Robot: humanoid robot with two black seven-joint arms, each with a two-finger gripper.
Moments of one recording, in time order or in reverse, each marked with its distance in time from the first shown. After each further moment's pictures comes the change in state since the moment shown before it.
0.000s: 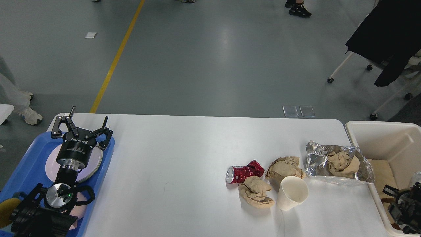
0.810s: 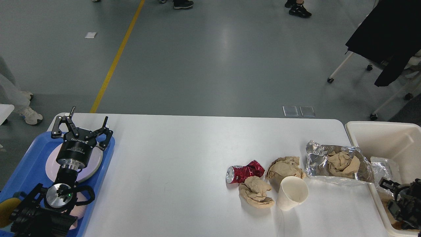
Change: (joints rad) left arm 0.000 0.000 0.000 0.000 0.000 0.000 0.001; right arm 0.034 -0.012 0.010 0.027 0.000 -0.046 -0.002
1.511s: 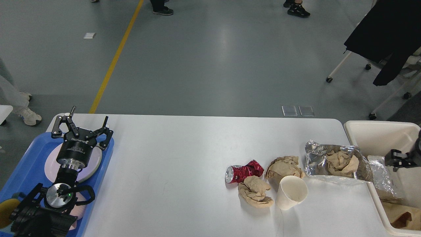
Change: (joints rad) left arm -0.001 0.000 0.000 0.000 0.000 0.000 0.001; right arm 1.113 -0.208 -0.412 1.082 -0.309 0.472 -0.096
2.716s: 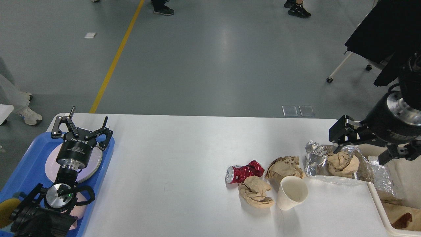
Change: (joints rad) left arm 0.002 0.000 0.000 0.000 -0.001 0.001 0.000; right arm 0.693 0.193 -0.049 0.537 0.430 0.192 0.003
